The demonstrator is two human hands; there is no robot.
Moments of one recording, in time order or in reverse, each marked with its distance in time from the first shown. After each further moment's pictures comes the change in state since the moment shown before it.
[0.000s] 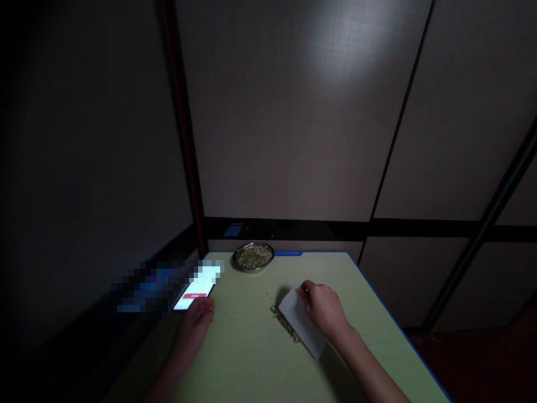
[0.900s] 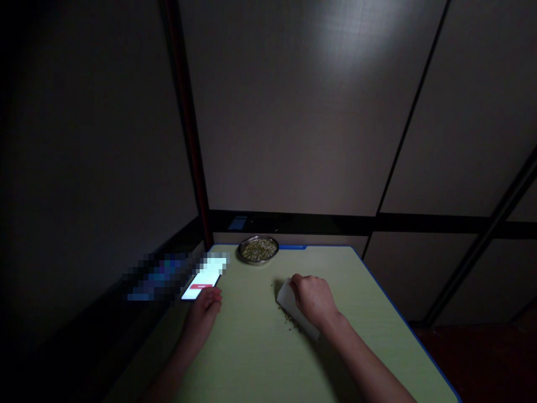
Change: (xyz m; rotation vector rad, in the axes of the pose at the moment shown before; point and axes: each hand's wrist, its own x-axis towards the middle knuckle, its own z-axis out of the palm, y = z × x) left_hand -0.001 0.000 0.003 0.024 -0.019 0.039; right_hand 0.008 -0.035 0.005 -0.231 0.007 -0.152
